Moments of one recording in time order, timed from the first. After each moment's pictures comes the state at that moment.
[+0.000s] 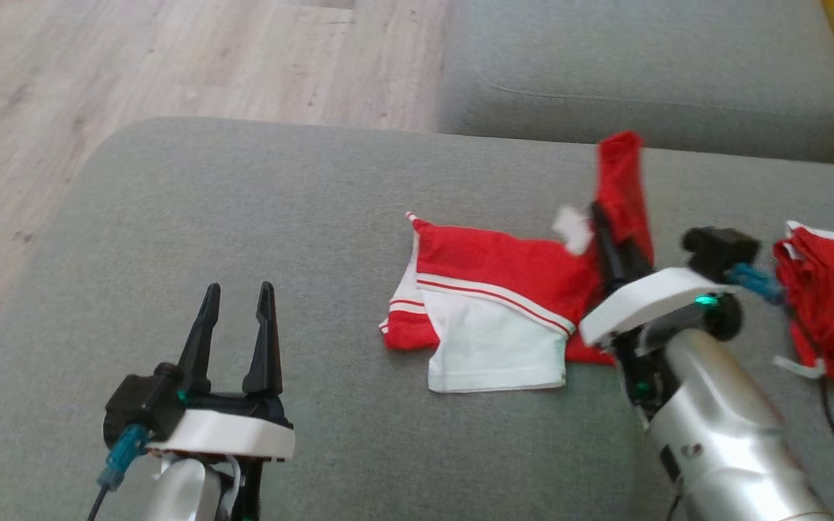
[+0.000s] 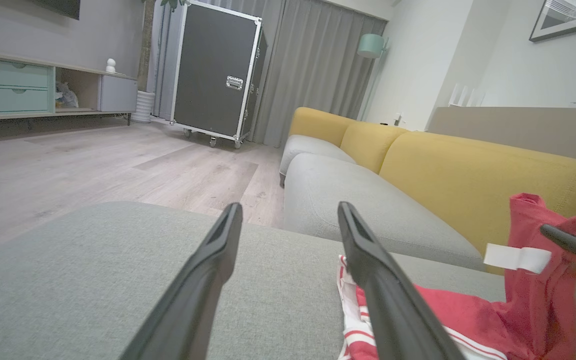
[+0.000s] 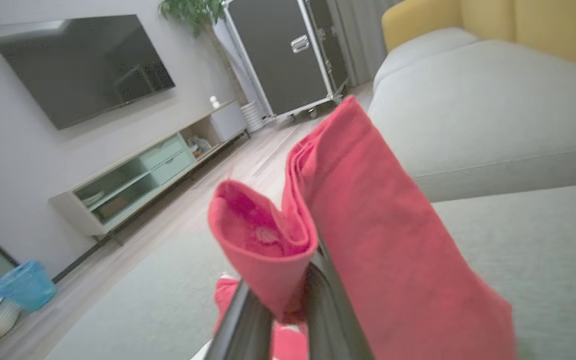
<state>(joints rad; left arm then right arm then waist) -0.14 0.05 -0.17 0.31 -0.33 -0.12 -0.25 -0.52 -0.06 0.28 0.79 0.57 0.13 -0.22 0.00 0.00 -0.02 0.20</state>
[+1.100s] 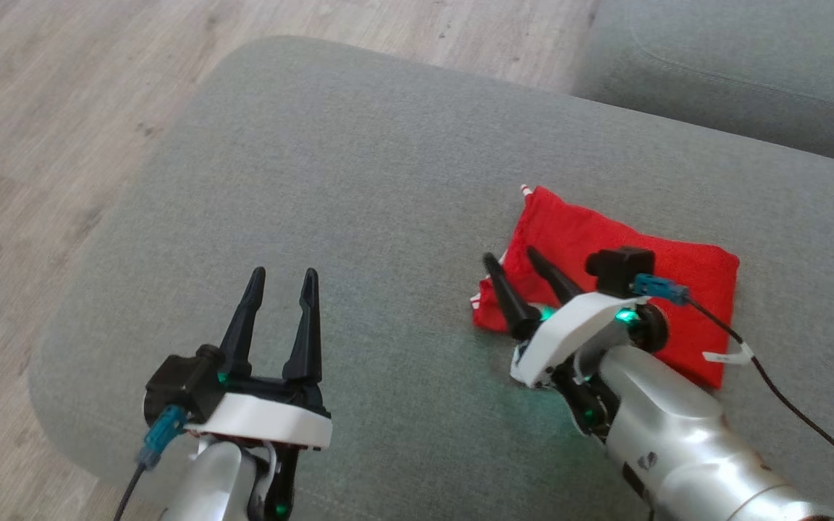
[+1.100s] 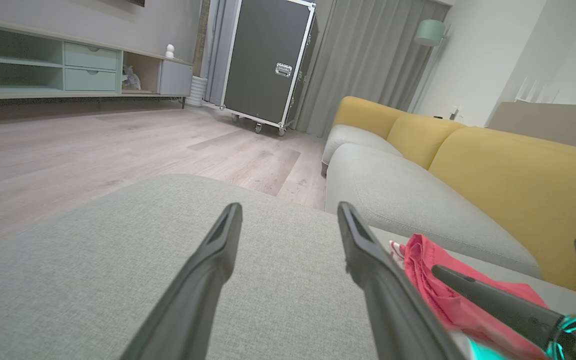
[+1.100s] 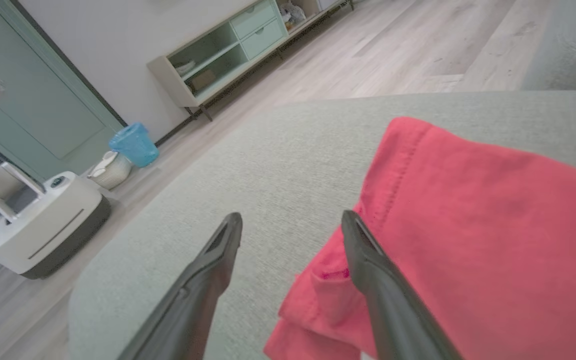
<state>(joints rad) -0.19 0.05 -0.30 0.31 -0.40 -0.09 -0.25 -0.62 -0.06 0.79 0.97 0.85 0.13 -0.25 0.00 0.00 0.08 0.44</state>
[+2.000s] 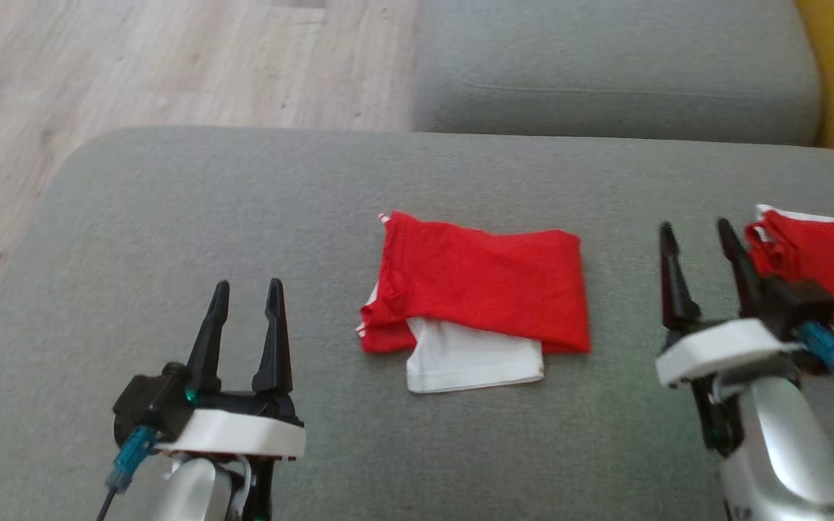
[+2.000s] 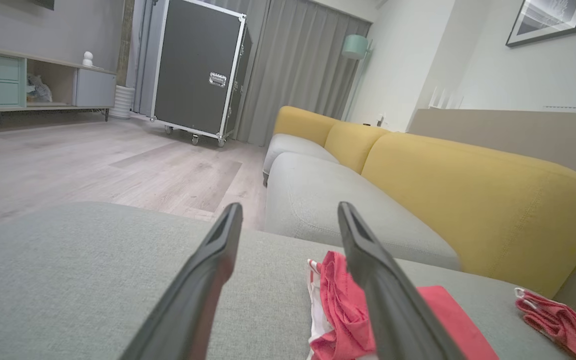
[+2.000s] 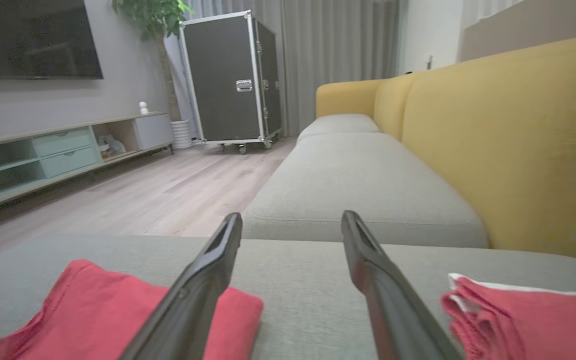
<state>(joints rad) -0.13 0.05 -0.22 0.27 -0.38 -0.09 -0.25 -0.30 -0.06 0.01 0.51 0.10 0.13 -0.25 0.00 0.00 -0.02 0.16</state>
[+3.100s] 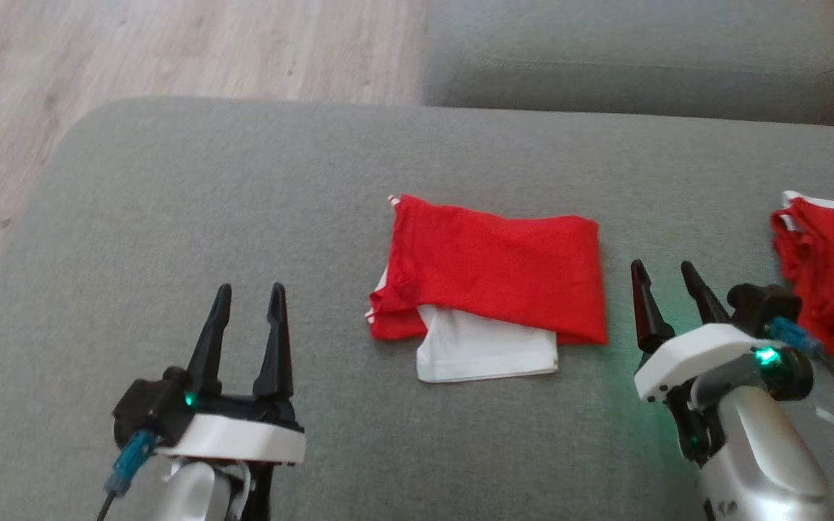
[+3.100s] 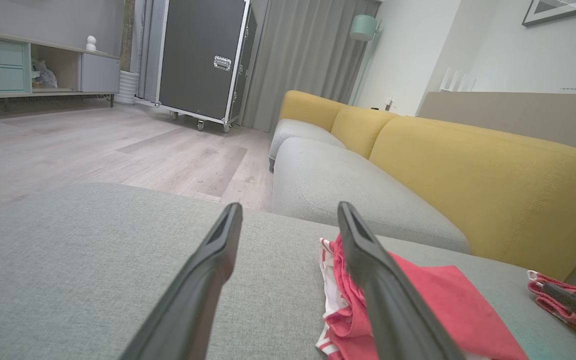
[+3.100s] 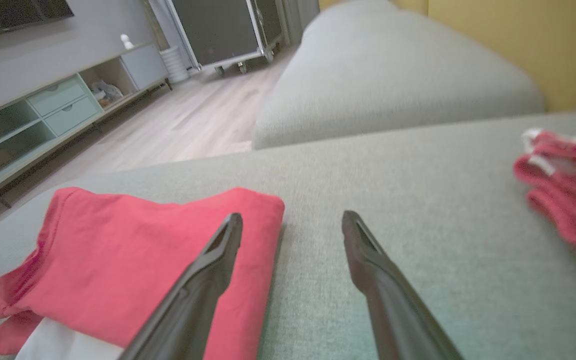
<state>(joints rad) -0.10 0.05 -0.20 0.26 -0.35 -0.11 -0.25 -0.29 -0.05 0.03 0.61 0.18 0.13 -0.15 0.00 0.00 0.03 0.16</state>
